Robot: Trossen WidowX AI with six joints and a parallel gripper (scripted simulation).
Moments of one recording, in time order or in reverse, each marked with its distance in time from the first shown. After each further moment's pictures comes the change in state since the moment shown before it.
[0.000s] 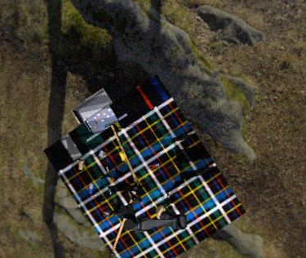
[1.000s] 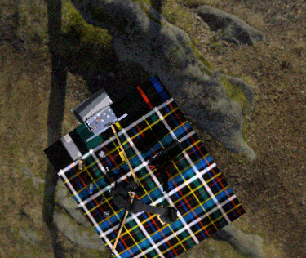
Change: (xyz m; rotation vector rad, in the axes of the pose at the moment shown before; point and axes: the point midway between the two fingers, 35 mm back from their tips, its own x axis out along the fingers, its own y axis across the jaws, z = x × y) arm 0.106 -0.007 -0.024 0.008 0.240 -0.015
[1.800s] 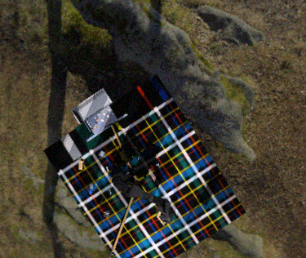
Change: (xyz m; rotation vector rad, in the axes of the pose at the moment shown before) arm 0.089 -0.017 -0.027 0.037 0.216 -0.006
